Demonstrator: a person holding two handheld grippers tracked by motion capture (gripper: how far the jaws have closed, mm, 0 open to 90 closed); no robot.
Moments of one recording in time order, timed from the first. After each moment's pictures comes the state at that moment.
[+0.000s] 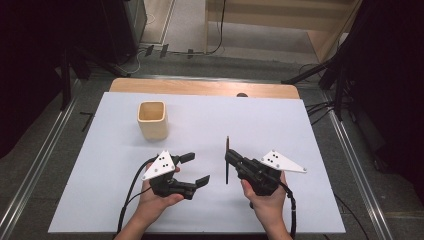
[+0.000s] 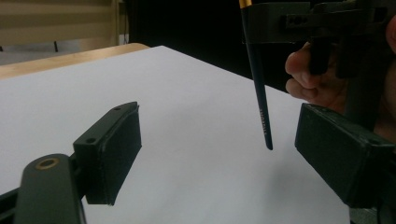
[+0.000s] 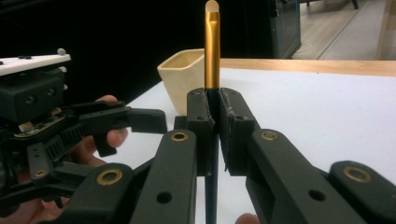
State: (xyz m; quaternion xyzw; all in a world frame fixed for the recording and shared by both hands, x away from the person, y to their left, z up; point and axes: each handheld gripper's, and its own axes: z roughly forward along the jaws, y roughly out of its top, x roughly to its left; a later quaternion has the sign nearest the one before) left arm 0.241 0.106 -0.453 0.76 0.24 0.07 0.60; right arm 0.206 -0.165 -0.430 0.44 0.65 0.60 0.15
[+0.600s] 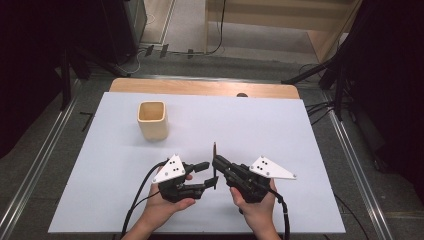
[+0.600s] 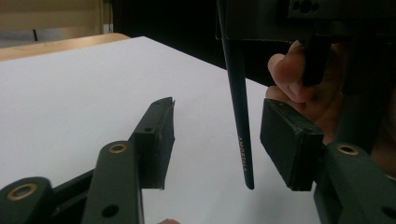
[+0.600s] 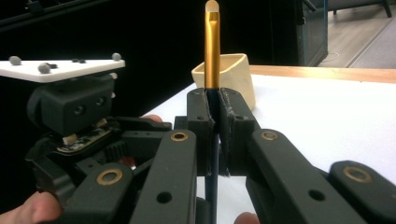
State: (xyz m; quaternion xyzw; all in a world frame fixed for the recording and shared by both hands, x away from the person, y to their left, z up) left arm 0.232 0.087 -0.455 0.77 0.23 0.04 0.59; right arm 0.196 -0.140 -0.430 0.40 0.65 0.63 0.13
